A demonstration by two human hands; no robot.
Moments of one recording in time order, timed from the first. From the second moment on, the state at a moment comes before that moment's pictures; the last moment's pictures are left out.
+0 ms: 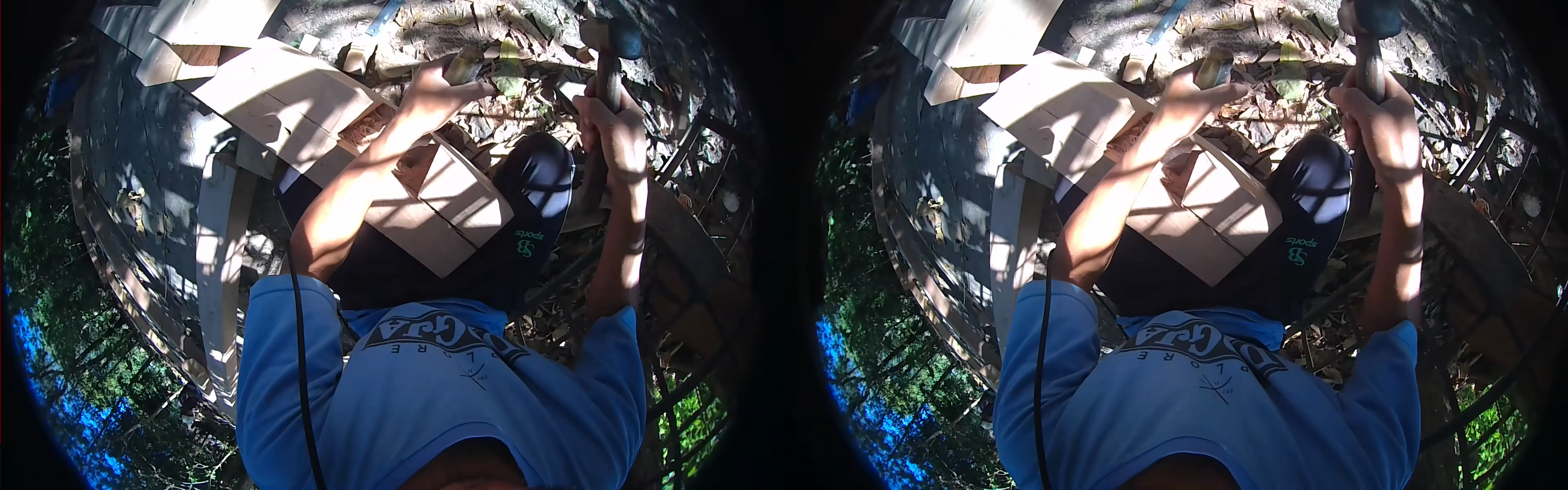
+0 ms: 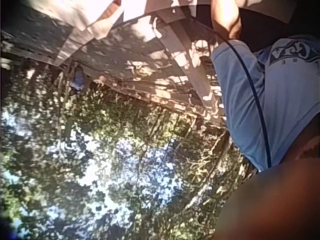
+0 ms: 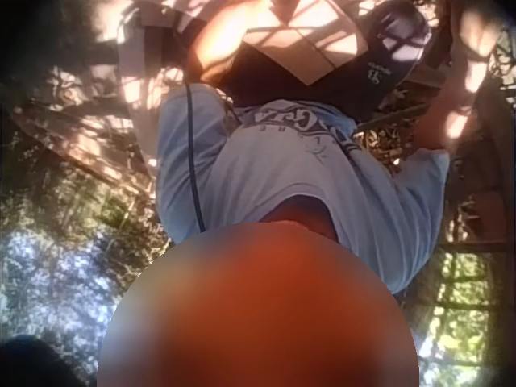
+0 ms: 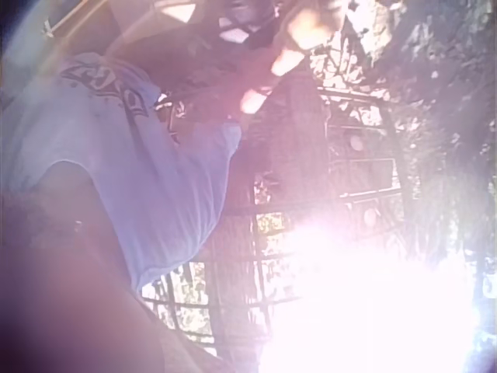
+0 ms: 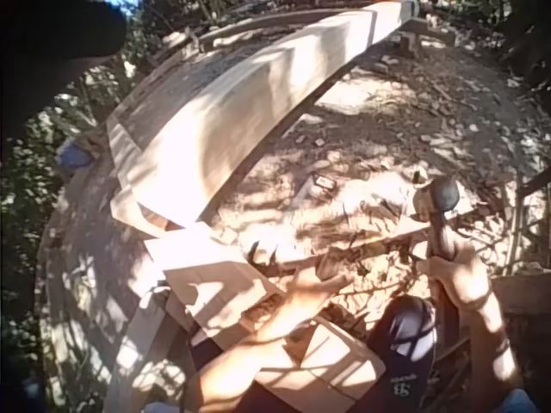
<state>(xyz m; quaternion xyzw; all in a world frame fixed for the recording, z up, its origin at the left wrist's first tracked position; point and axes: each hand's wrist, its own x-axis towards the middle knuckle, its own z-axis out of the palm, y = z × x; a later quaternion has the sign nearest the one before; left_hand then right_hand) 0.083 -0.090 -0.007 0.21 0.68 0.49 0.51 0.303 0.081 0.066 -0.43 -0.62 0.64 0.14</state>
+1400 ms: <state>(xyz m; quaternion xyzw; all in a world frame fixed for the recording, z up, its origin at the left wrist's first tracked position) 0.096 -0.117 -0.004 0.37 0.68 0.54 0.33 0.348 0.214 0.126 -0.37 -0.62 0.63 0.27</state>
